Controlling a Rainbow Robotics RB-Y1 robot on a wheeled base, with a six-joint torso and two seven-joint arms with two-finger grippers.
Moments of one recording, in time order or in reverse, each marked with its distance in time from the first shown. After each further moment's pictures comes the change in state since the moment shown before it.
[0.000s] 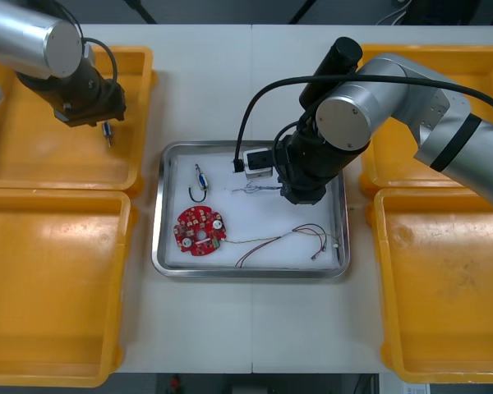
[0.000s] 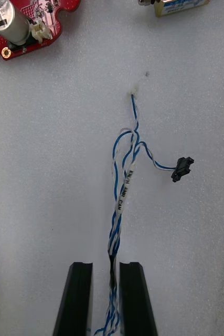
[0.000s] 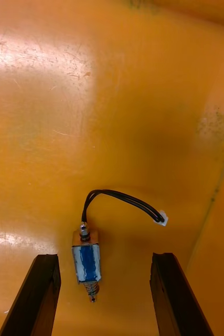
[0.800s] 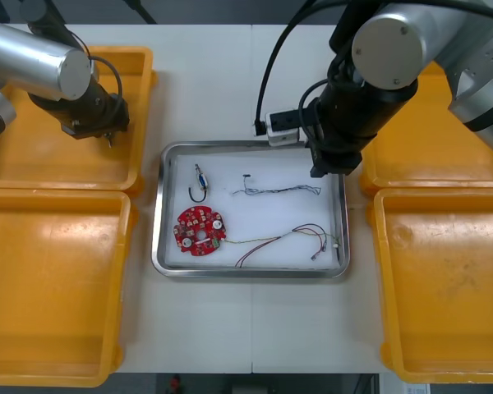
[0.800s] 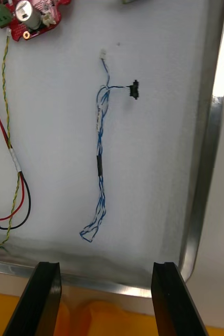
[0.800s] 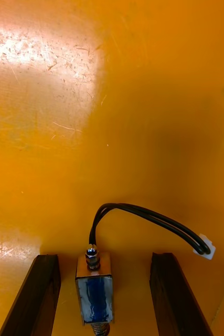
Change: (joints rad) right arm -0.005 -0.021 -0.272 -0.142 0.048 0.371 -0.046; left arm 0.020 -0.027 -0.049 0.074 -0.006 -0.109 0.000
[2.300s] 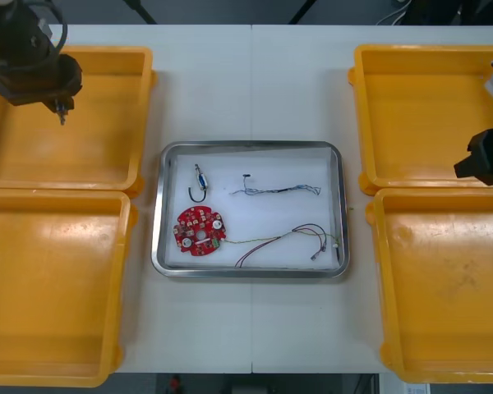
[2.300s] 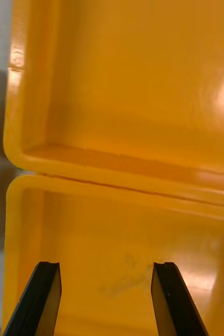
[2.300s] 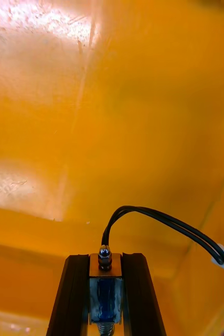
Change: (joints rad) right arm 0.607 -0.159 -0.762 -0.532 0.157 0.269 -1.103; left arm -0.107 0.101 0.210 -0.061 0.029 0.472 -0.113
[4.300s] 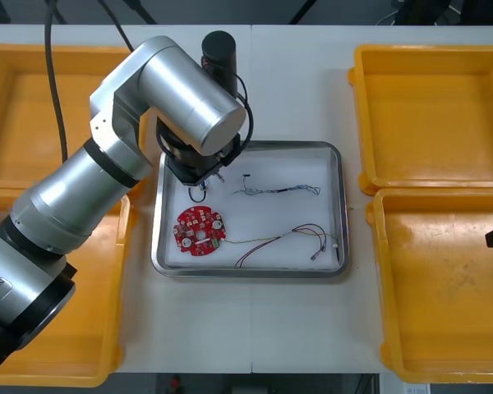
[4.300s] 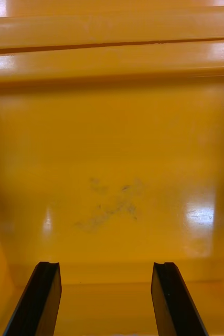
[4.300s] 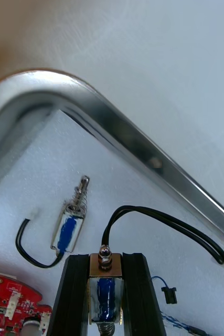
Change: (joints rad) right arm 0.296 -0.001 -0.092 -0.039 0.014 0.000 -0.048; left arm 0.235 -0.483 -0.162 -0.524 -0.466 0.067 1.068
